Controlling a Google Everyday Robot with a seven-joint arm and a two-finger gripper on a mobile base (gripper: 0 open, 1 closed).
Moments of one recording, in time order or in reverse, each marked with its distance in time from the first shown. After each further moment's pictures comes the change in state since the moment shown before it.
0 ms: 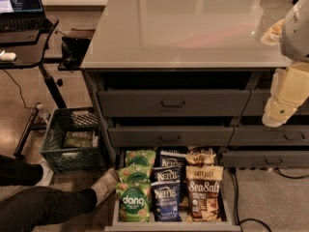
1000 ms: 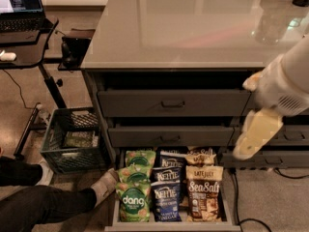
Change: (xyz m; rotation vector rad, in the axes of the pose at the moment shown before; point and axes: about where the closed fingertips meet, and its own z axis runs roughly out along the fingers) arm 0.007 0.032 0.092 -0.091 -0.100 0.124
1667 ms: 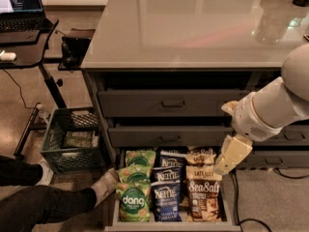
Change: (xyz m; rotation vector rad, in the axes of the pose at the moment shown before) arm 0.007 0.010 0.093 -0.051 -0.110 -0.008
